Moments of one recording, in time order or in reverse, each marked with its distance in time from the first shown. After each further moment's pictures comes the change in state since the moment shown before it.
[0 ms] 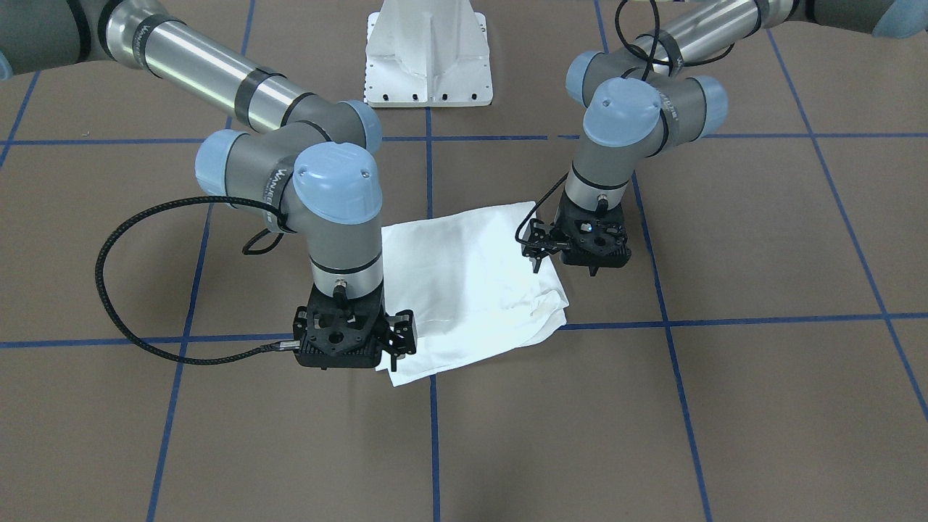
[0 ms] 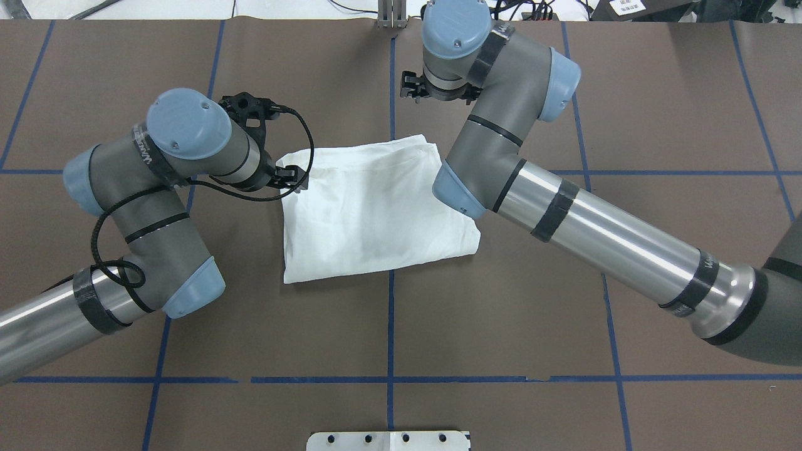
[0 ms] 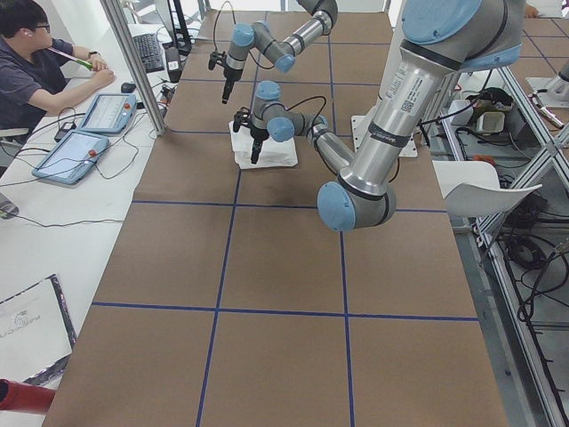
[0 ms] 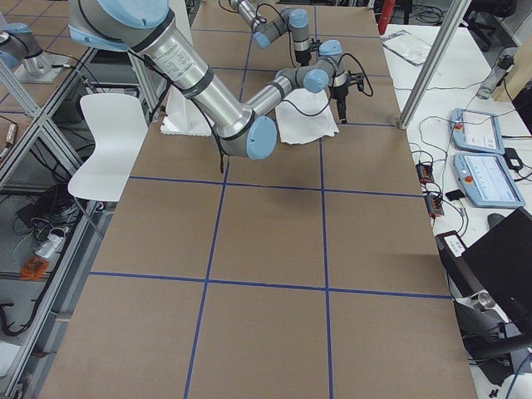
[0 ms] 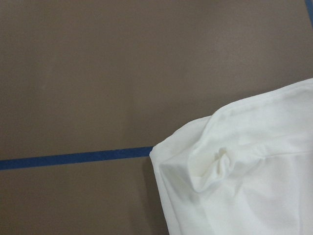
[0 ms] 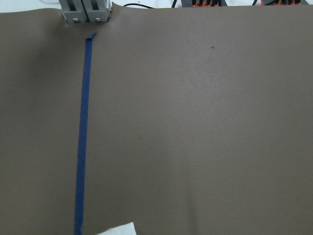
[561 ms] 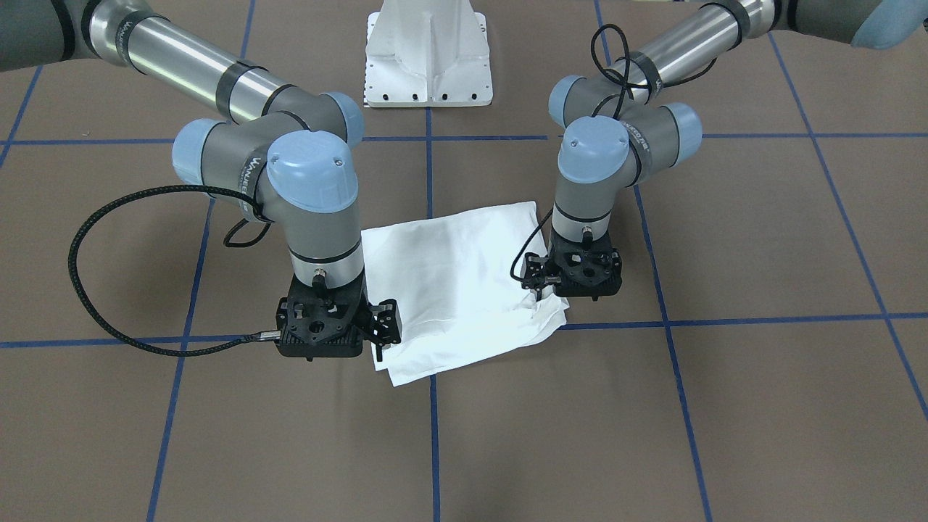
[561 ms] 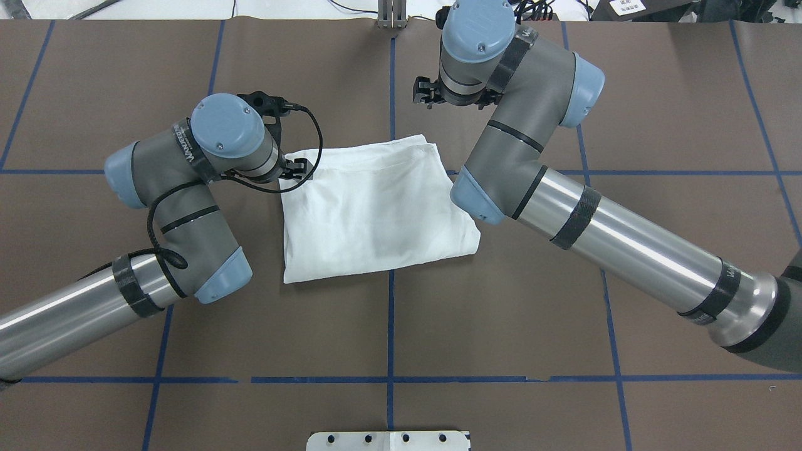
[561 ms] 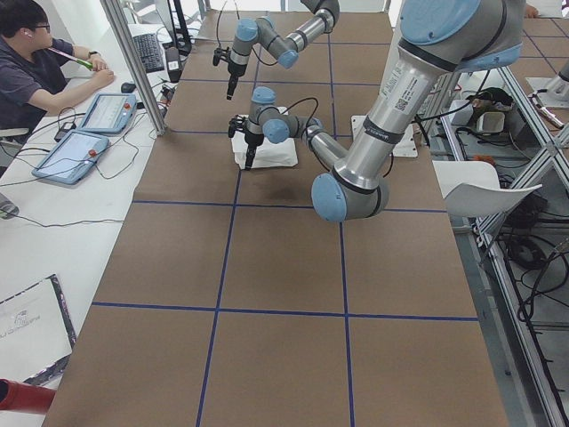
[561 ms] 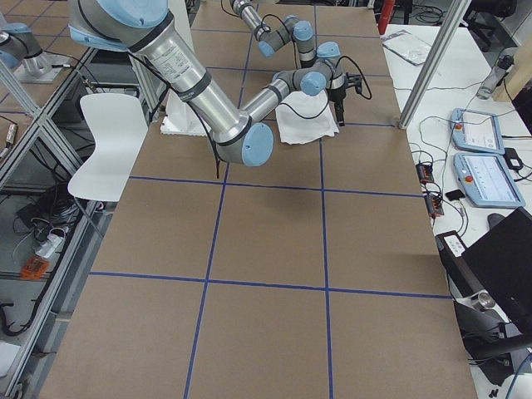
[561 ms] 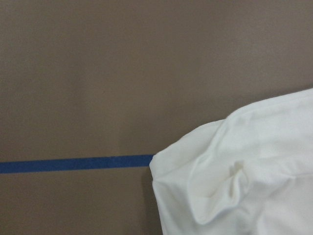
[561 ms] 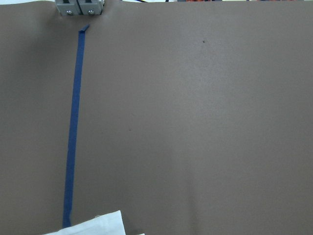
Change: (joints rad) left arm -0.021 -0.087 0.163 0.008 0.084 -0.013; right arm 0.003 -0.034 0.050 -0.010 0.009 -0.013
